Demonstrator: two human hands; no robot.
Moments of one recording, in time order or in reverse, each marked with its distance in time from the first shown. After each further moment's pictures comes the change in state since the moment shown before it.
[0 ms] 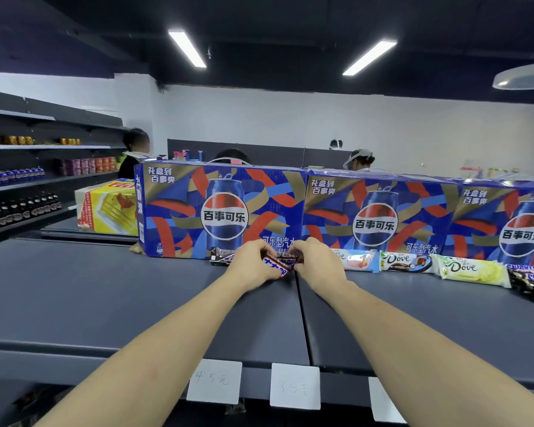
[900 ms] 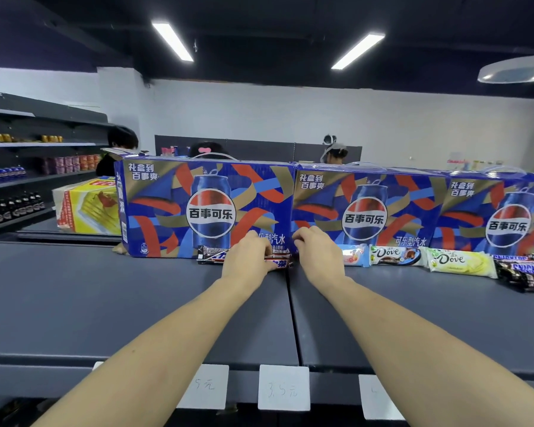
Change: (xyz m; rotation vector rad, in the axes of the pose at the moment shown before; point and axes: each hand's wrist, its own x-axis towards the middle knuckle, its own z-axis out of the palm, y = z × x) left_hand 0.013 0.009 0.021 0.449 0.144 0.140; right_hand 0.003 0.013 -0.003 0.059 0.198 0.099
